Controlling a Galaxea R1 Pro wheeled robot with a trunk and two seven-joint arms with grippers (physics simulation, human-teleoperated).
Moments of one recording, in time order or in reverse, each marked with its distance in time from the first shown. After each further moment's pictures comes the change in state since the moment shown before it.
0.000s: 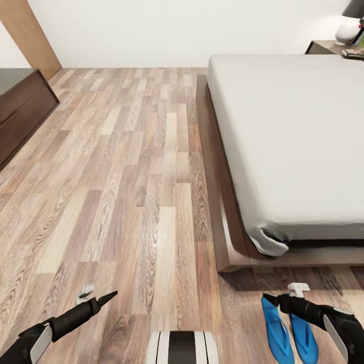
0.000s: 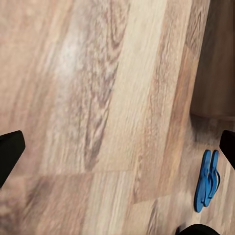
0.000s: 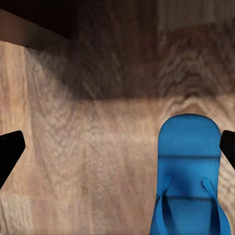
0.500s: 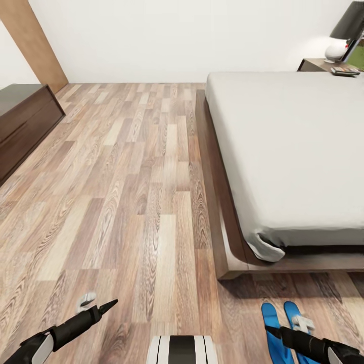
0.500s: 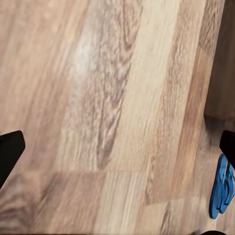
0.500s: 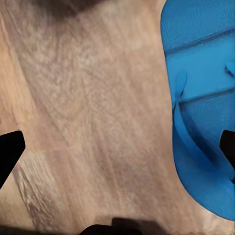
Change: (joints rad) left arm 0.003 -0.008 -0.004 0.079 -0.011 -0.065 0.075; right arm 0.005 0.010 0.003 0.312 -0.082 -0.032 -0.003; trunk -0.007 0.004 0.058
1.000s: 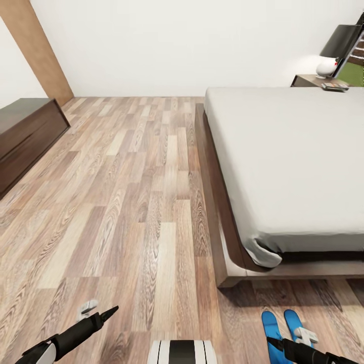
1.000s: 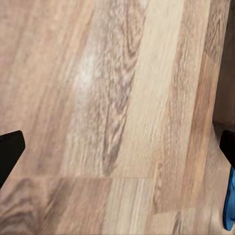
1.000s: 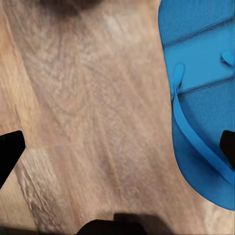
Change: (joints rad) left arm 0.000 -0.016 0.001 0.079 -0.007 -0.094 0.060; right arm 0.000 0.000 -0.001 0.118 -0.008 -0.082 0.000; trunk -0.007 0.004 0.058
